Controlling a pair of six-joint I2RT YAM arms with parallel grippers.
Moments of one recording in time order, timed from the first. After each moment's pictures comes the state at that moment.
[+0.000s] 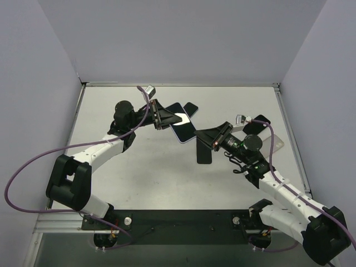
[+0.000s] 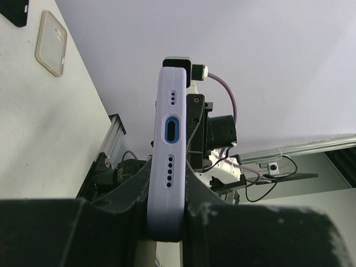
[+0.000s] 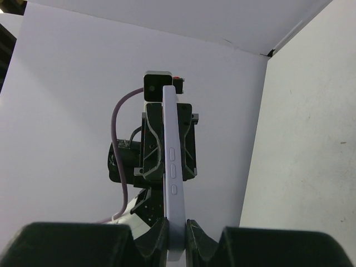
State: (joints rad) left arm -0.42 1.50 0.93 0.71 0.90 -1.48; right arm 0.51 0.94 0.47 0.54 -0.37 1.36
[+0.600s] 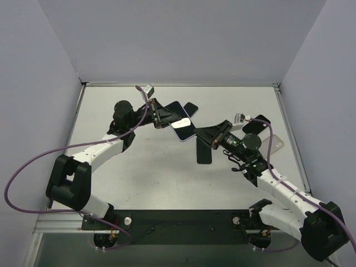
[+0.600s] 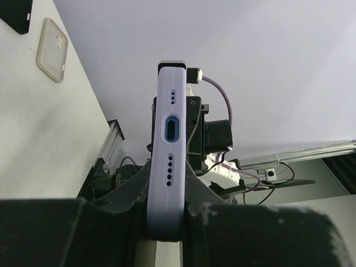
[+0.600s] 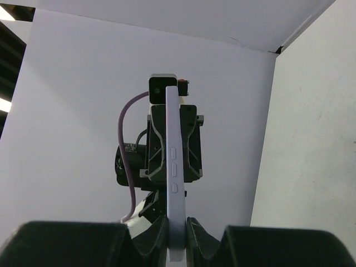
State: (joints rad) left arm -0.41 1.50 0.93 0.72 0.88 -1.49; right arm 0.50 0.98 0.47 0.61 -0.37 1.41
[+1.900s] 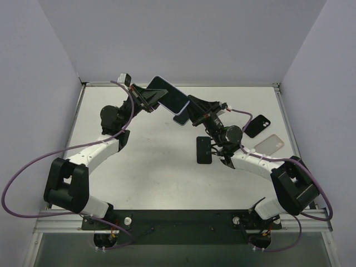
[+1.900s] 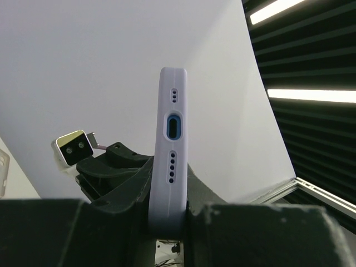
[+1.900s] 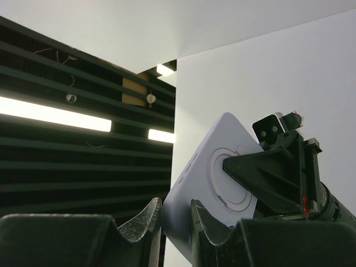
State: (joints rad) left arm -0.36 1.48 0.92 1.12 0.57 -1.74; right arm 0.64 1.46 0.68 1.30 -0.06 2.02
